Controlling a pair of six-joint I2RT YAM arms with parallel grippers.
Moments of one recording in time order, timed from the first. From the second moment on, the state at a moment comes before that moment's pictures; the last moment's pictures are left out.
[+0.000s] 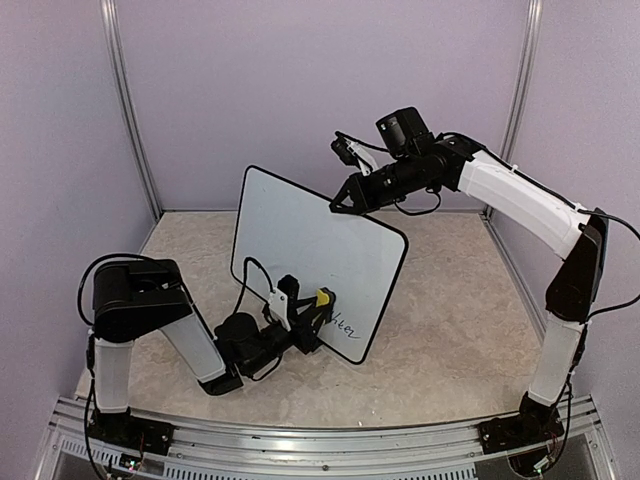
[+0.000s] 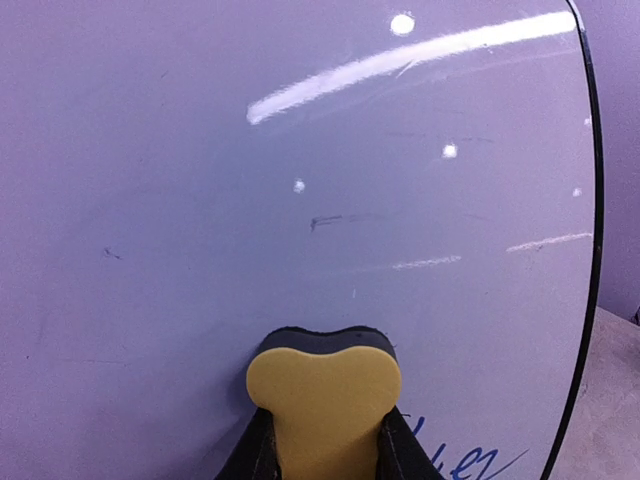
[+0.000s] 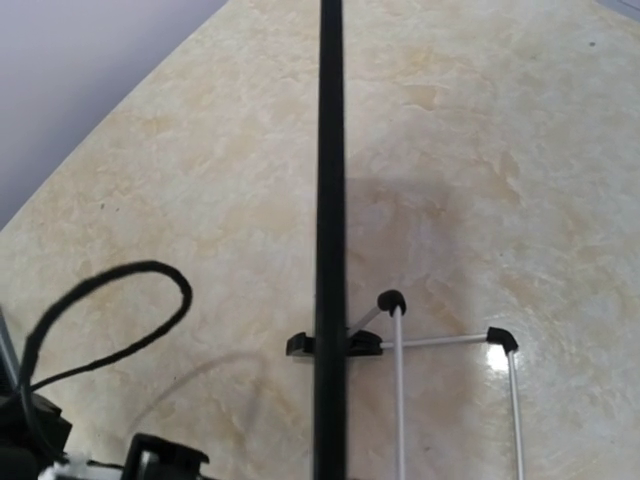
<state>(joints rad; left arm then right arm) -1.06 2.08 0.60 1.56 -0.25 -0.13 0.71 1.87 1.96 -0.76 -0.38 0.15</state>
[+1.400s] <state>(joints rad) -1.10 2.09 0.56 1.56 -0.26 -0.18 0.71 1.91 2.00 -0.76 -0.52 0.13</state>
